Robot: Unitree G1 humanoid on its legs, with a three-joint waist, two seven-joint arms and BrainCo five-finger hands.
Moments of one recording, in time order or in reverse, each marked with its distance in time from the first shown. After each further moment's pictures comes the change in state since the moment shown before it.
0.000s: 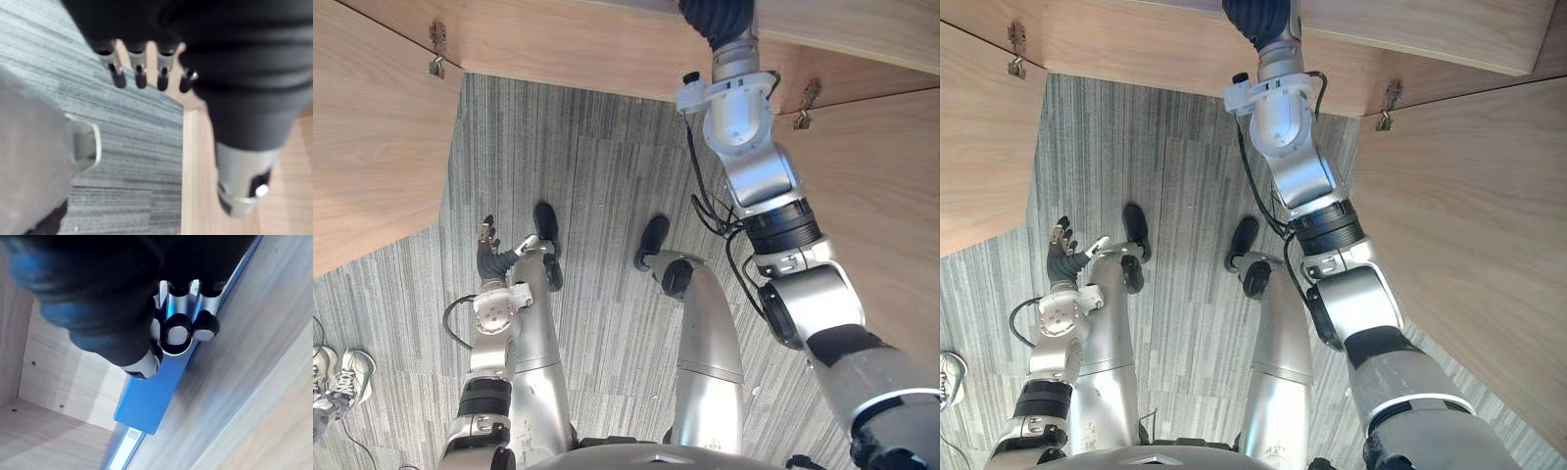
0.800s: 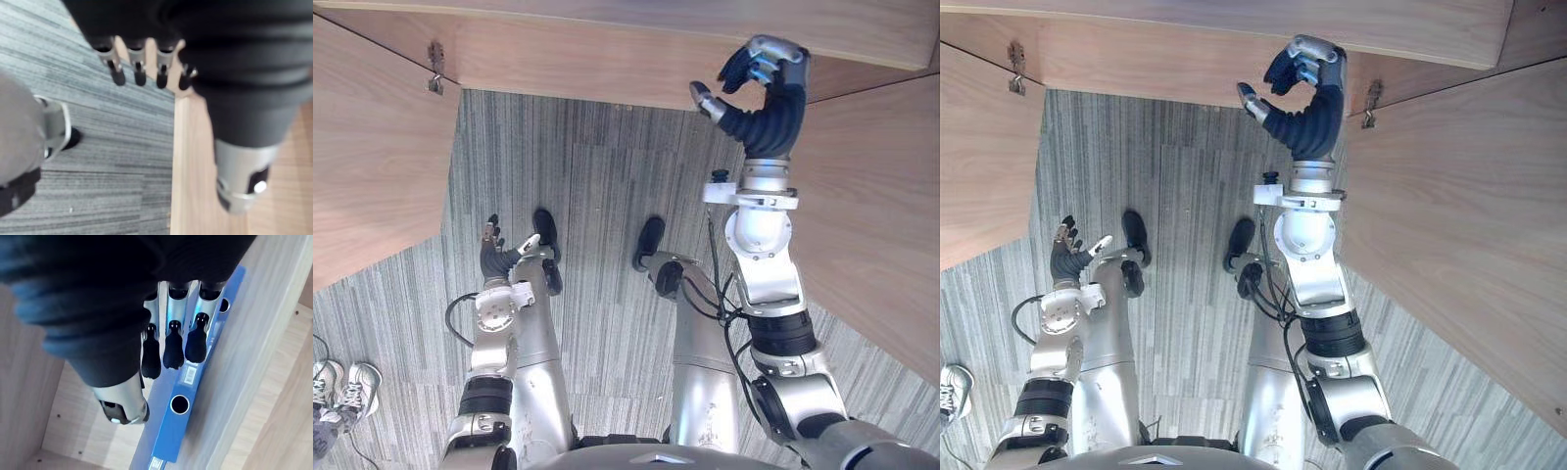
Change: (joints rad) left arm -0.005 -0.006 -0.006 -0.021 0.016 0.051 -0.035; right arm 0.537 0.120 -0.119 -0.528 -0.157 -0.042 -0.029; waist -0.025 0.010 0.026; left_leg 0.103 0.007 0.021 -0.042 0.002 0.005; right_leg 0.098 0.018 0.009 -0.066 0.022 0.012
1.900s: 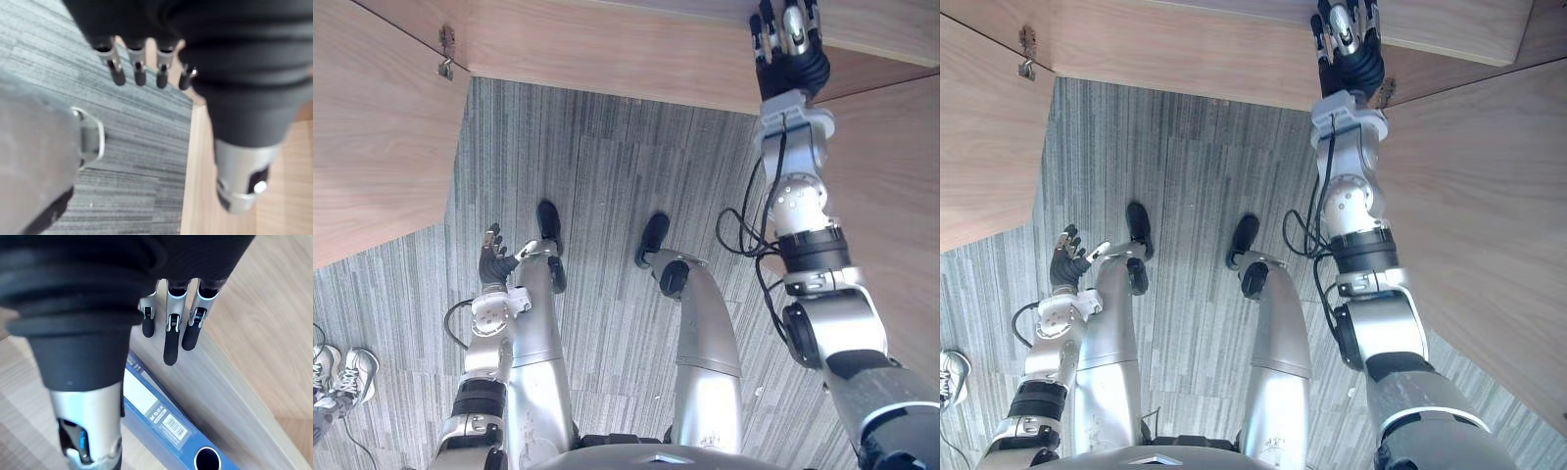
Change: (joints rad) left arm 0.006 0.050 -0.026 0.066 -0.131 -0.017 -0.037; right arm -0.305 -0.208 -0.053 0.551 1.439 -0.057 0.220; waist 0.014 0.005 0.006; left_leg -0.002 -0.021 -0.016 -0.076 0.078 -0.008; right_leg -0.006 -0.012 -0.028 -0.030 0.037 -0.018
